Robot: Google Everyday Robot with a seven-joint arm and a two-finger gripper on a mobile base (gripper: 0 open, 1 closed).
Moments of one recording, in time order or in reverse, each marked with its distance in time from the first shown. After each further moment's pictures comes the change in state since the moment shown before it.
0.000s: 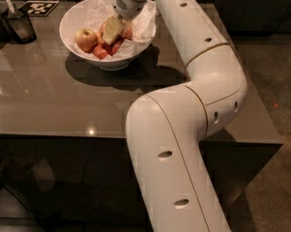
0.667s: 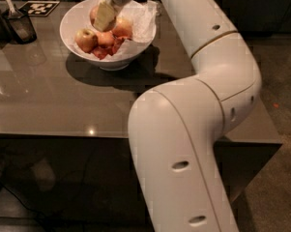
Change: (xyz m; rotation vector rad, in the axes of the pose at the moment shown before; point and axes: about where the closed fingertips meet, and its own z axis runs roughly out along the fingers) arm -0.038 0.021 -0.041 0.051 -0.080 -0.123
